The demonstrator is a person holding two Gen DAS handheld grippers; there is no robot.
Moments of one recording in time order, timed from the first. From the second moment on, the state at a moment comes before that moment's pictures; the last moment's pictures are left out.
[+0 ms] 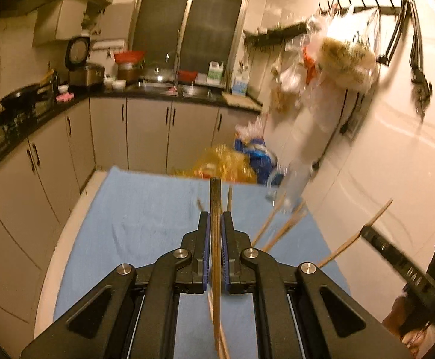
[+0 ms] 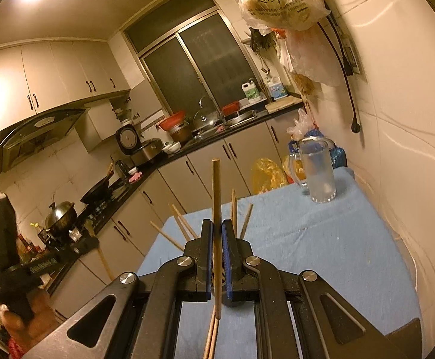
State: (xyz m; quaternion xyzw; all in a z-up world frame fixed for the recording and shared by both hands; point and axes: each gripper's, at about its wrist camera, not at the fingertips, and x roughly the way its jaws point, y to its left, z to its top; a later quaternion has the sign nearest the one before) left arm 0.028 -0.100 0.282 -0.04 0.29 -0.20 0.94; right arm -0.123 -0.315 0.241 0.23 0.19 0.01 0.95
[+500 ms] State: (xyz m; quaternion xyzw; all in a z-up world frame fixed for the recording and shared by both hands) left arm 0.107 -0.133 0.279 -0.12 0.27 -0.19 0.94; right arm -0.056 -0.317 0.246 0.21 0.19 -0.01 0.96
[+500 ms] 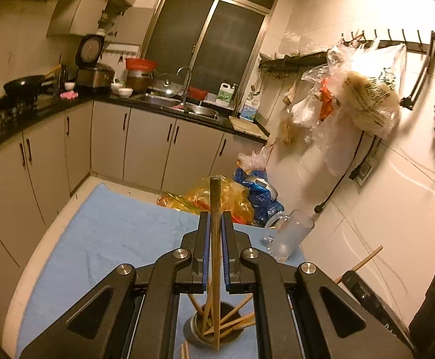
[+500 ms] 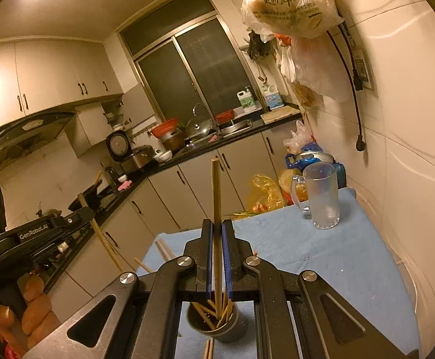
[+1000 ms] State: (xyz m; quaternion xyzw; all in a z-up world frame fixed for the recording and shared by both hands) left arm 0.133 -0.143 0.231 -0.11 0.31 -0.19 0.93; right arm -0.029 -0.304 0.200 0.21 0.25 0.00 0.94
